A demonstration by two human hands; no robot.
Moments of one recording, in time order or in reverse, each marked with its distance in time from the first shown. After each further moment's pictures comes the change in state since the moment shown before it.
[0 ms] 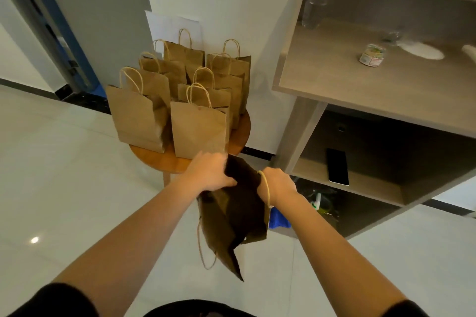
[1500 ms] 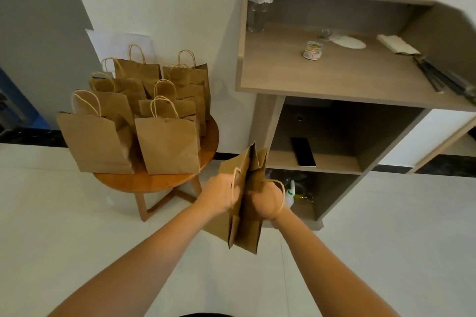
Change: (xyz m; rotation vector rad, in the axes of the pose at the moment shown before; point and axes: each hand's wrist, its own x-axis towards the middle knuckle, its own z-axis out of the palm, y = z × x) left_hand -0.028 0.029 0.040 -0.314 -0.066 0.198; right_hand -0.065 -0.004 0.026 0.758 0.192 0.292
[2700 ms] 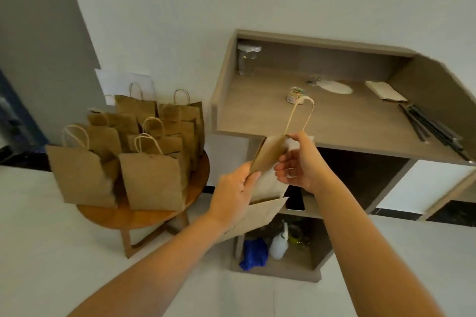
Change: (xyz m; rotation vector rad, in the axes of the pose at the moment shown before) left_hand 0.054 0.113 0.018 -0.190 0.563 0.555; right_hand 0.050 -0.053 -0.197 0.661 -0.041 0.082
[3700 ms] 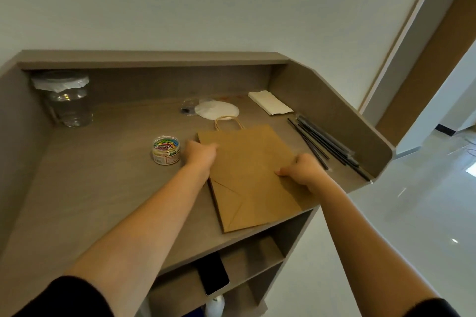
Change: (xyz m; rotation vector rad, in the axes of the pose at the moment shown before) left_hand 0.347 -0.012 0.257 -0.357 -0.238 -0.810; right_hand 0.188 -0.082 -0.258 -0.573 0.667 0.120
